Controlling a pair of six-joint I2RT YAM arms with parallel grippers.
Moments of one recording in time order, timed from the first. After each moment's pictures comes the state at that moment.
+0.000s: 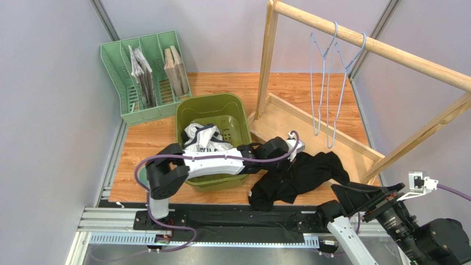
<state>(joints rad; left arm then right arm) -1.20 1.90 1.35 -0.15 0.16 -0.38 0.34 0.27 1.45 -1.30 -0.11 0.63</state>
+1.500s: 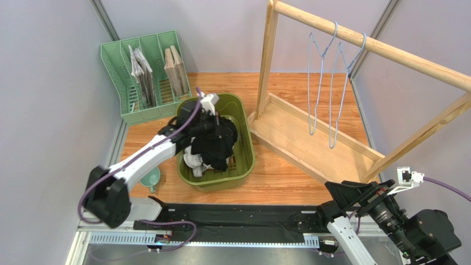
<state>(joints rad) -0.52 1.24 0.92 -0.14 0.37 -0.51 0.34 0.25 1.36 -1.27 -0.13 0.65</state>
